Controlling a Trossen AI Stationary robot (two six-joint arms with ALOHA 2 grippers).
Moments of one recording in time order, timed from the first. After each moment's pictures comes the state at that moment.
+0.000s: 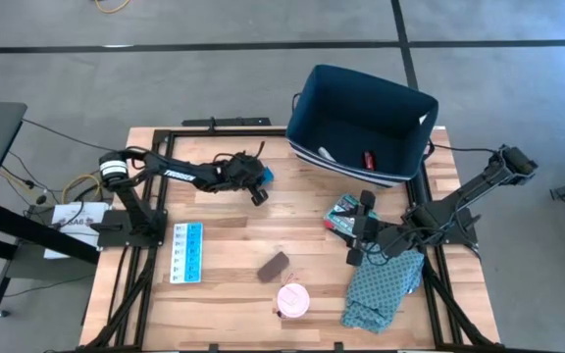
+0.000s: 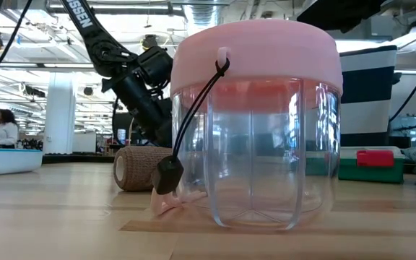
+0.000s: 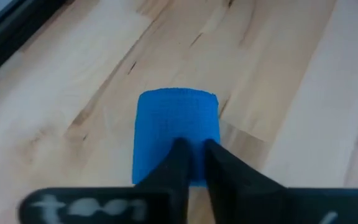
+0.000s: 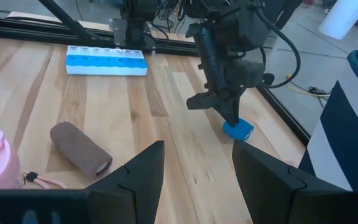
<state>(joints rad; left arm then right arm) 0.35 1.74 0.78 0.12 -0.18 -0.10 0.54 1.13 0.73 -0.13 0.79 0.12</state>
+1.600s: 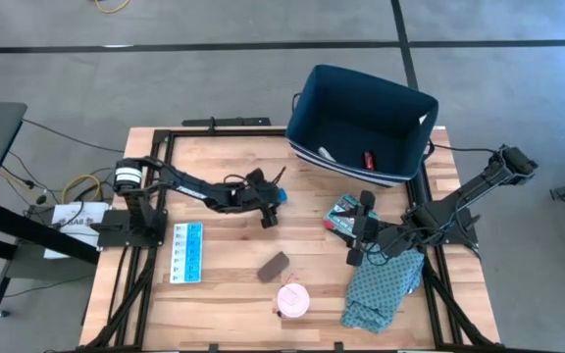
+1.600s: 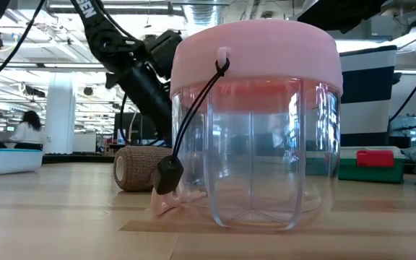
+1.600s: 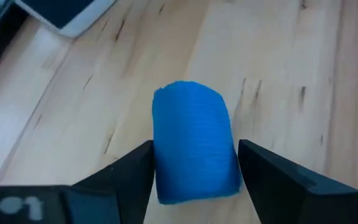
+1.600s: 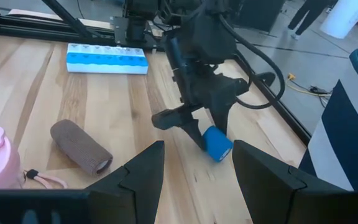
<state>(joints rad) 0.11 1.84 0.87 0.18 -0.33 0.01 0.54 1.13 0.73 -0.13 0.78 0.12</state>
